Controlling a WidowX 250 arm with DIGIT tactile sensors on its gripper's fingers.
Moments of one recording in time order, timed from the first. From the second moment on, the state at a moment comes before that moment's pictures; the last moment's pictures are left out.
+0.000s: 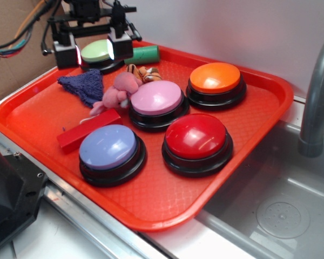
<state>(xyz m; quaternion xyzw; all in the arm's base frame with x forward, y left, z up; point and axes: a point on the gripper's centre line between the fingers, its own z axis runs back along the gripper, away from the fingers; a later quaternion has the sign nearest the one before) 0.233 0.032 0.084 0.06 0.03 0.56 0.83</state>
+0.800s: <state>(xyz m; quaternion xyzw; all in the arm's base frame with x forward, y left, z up) 0.248 0.012 0.045 0.03 0.04 0.53 0.85</state>
